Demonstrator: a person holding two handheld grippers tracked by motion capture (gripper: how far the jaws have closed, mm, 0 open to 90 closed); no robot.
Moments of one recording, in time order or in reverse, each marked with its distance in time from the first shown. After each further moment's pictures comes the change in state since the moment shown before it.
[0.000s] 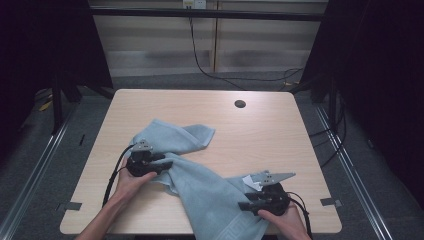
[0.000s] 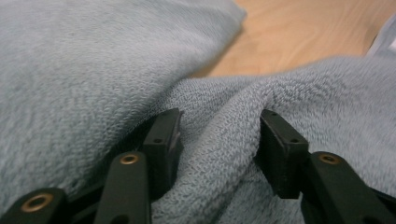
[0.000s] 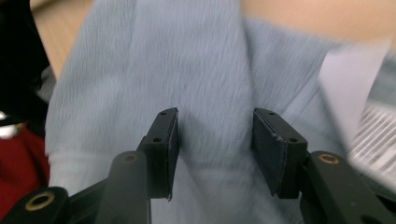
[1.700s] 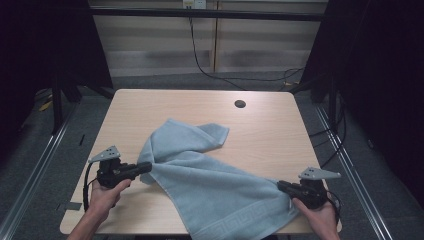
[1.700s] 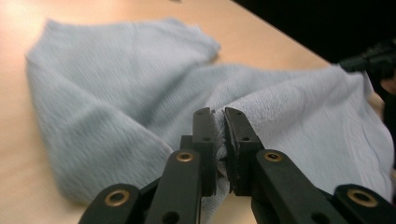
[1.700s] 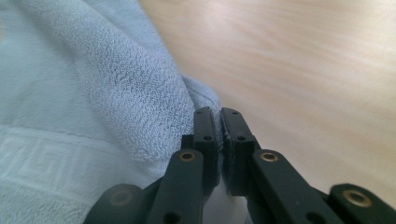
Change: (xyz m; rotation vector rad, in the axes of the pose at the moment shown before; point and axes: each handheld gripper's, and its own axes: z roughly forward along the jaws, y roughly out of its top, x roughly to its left) left arm -0.019 -0.026 -0.080 -0.097 -0.089 -0.042; right arm -0.035 -0.033 -0.076 -0.112 -0.302 0.025
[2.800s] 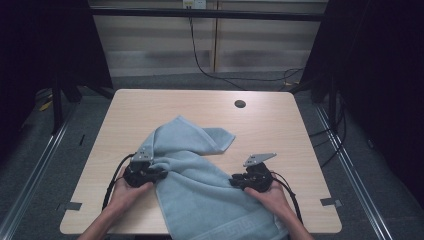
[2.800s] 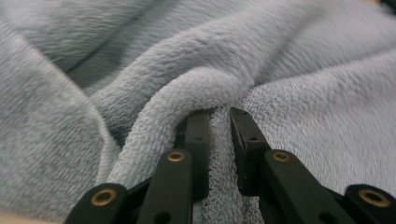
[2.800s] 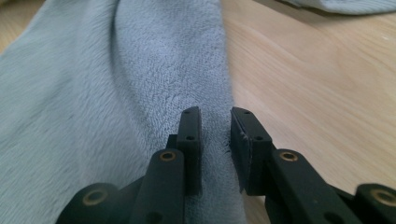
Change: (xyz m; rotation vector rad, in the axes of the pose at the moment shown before) left arm 0.018 0.007 0.077 0.218 0.136 0.068; right arm 0.053 0.060 0.120 0.117 0.250 -0.149
